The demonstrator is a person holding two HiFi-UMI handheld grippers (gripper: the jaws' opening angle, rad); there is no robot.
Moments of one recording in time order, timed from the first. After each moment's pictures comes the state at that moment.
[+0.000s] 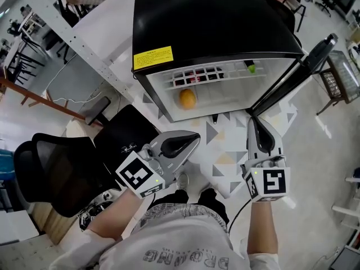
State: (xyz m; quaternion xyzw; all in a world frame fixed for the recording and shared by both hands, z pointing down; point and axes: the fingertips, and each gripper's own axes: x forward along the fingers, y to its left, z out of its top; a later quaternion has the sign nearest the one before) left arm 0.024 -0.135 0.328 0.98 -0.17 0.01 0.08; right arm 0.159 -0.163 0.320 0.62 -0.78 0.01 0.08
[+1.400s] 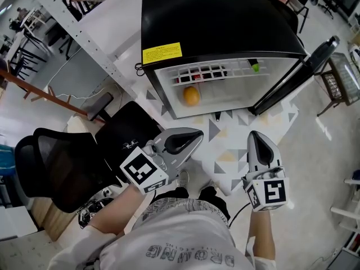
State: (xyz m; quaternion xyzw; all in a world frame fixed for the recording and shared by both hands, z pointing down) left arm 0.019 -0.130 0.329 0.98 -0.17 0.01 0.09; right arm 0.147 -0.123 0.339 0.60 -0.79 0.05 0.09
